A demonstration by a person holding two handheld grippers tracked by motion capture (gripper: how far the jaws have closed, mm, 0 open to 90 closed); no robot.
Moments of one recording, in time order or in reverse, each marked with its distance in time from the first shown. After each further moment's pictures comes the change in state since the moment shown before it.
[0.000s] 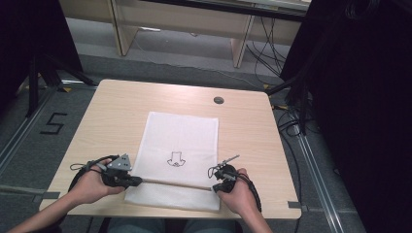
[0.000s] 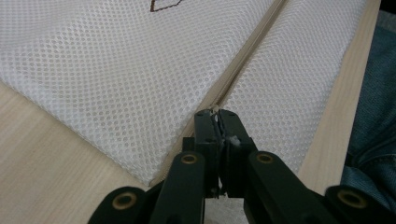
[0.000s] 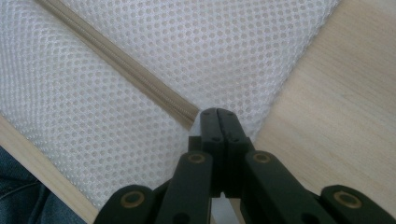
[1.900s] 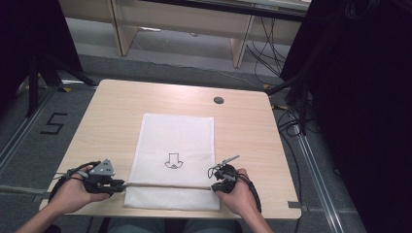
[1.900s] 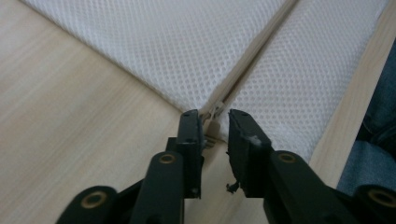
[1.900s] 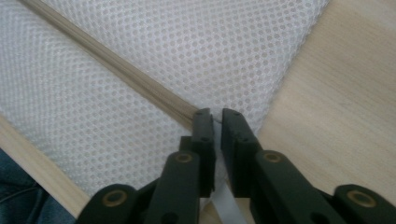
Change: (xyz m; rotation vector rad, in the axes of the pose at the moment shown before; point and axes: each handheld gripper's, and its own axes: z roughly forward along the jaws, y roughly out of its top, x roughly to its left) left arm 0.006 -0.036 -0.027 0.019 0.100 -0.043; right arm 0.001 -0.001 -0.001 -0.039 0.002 -0.023
